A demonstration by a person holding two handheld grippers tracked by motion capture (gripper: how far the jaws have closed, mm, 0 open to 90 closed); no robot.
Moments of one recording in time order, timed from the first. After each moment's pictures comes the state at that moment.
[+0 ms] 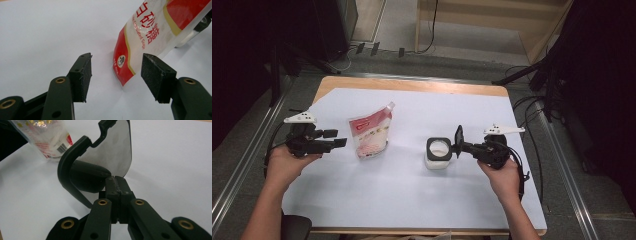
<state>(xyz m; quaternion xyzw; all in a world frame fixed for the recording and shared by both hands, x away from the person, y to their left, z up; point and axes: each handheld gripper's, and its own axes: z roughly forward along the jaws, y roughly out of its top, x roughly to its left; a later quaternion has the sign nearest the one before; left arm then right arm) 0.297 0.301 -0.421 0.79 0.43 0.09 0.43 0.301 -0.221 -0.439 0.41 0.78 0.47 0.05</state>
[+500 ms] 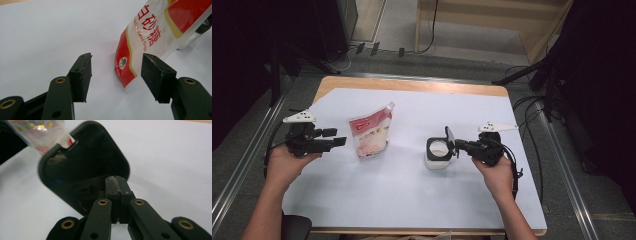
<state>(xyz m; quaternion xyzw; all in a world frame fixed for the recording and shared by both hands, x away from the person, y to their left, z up) 0.297 0.301 -0.421 0.79 0.43 0.09 0.42 0.309 -0.207 -0.442 0.41 0.78 0.48 0.05</state>
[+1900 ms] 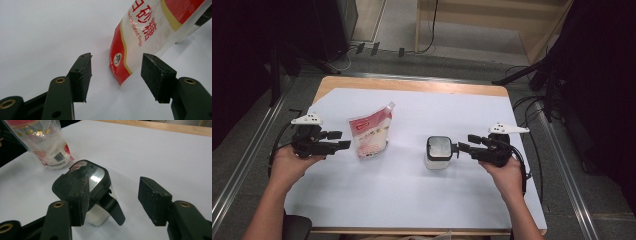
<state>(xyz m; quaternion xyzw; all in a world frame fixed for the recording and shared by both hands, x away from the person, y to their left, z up) 0.299 0.289 -0.427 0.80 0.42 0.08 0.41 0.309 -0.232 -0.445 0.40 0.76 0.50 0.07</state>
